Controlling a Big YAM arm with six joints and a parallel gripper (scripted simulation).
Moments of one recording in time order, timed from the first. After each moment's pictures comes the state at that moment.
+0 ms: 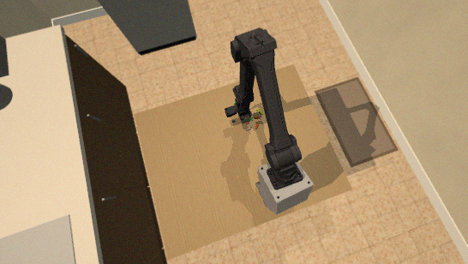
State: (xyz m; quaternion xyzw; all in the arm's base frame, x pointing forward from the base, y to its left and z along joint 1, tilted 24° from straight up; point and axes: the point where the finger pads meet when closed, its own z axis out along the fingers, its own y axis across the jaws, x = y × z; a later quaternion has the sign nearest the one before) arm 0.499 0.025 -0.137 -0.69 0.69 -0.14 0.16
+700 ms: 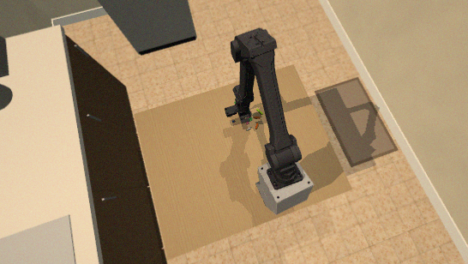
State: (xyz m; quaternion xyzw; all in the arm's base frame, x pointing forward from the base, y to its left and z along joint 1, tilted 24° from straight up) arm 0.499 0.025 -0.137 -0.68 0.70 -0.13 0.16
